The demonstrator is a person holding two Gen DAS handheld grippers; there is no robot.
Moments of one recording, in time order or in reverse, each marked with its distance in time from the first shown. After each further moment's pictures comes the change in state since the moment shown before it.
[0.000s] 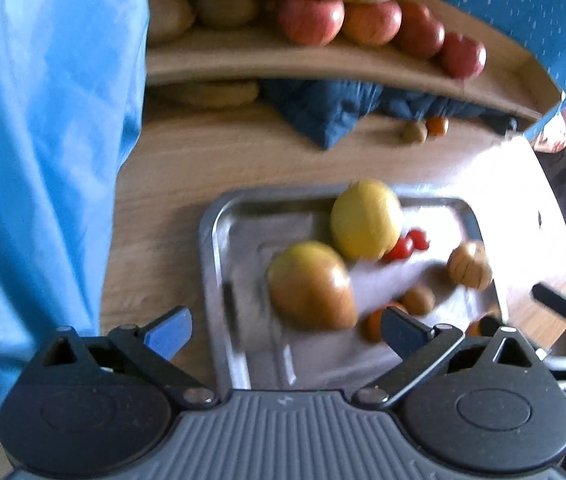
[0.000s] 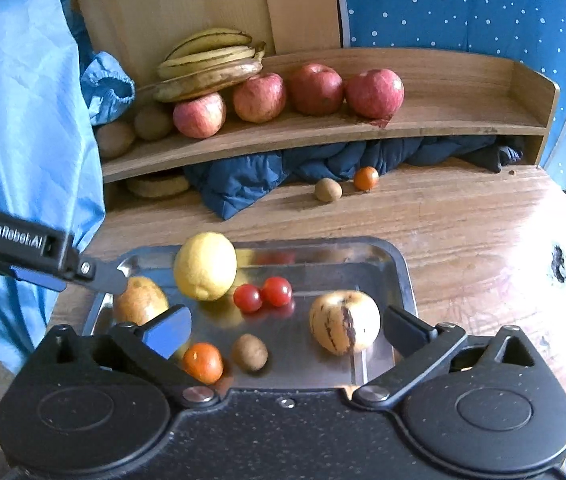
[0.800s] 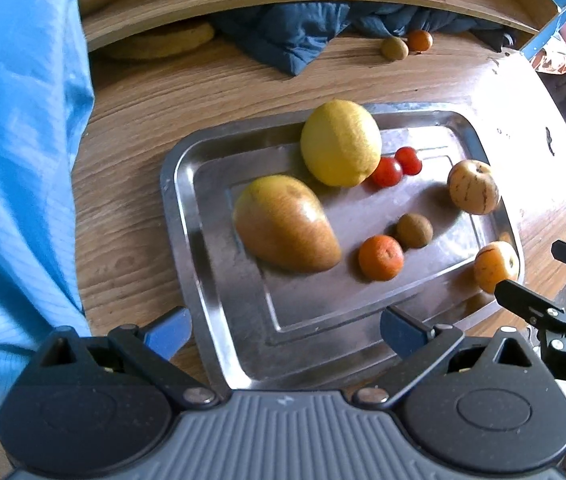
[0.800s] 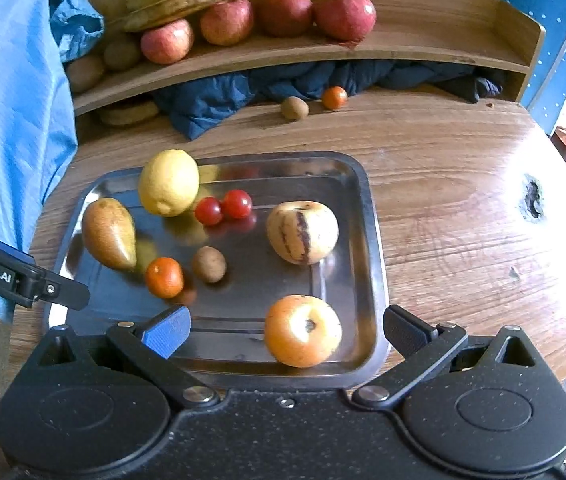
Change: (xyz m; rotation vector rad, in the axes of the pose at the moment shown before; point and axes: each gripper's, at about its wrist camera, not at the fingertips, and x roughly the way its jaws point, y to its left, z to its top) left arm 0.016 -0.037 -0.005 0.113 0.167 0.060; right arm -0.002 -0.020 -0.017 0.005 0.221 -0.059
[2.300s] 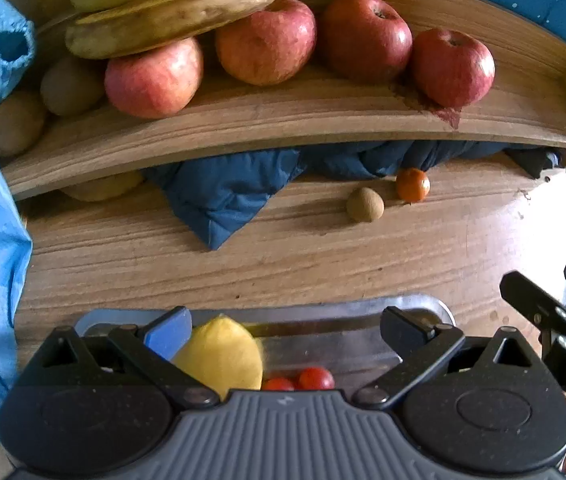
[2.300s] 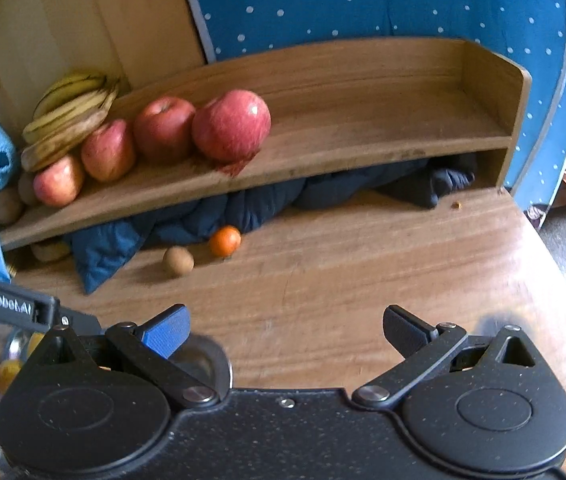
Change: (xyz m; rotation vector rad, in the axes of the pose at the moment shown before) left arm 0.033 -0.099 0.130 -0.170 -0.149 0.141; right arm 0.056 -0.126 0.110 0.050 -0.202 0.062
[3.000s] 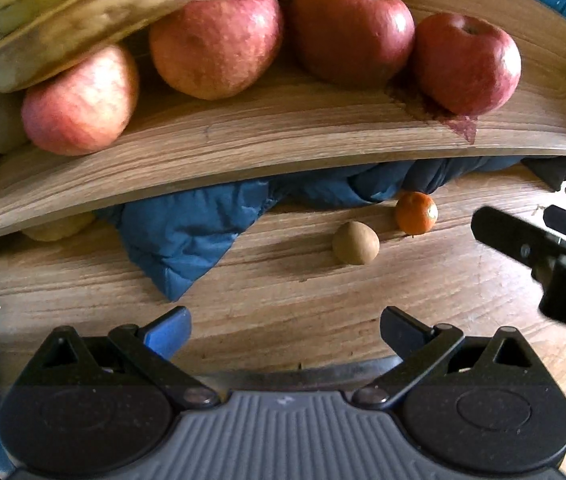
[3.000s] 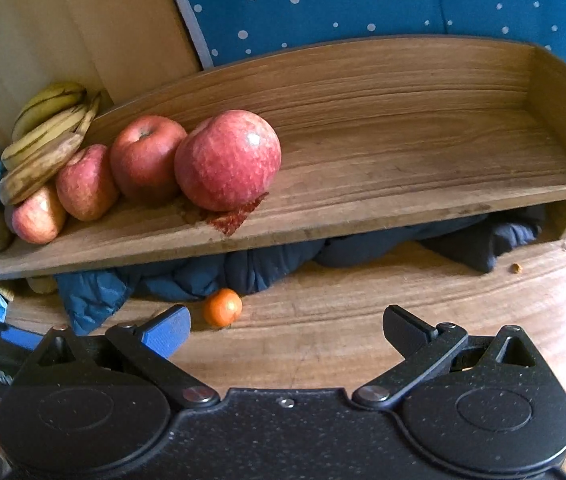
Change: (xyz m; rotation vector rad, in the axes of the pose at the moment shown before) left arm 0.045 -0.021 0.031 0.033 0.010 0.017; right arm 0.066 -0.006 0.055 -0.026 0.031 0.104
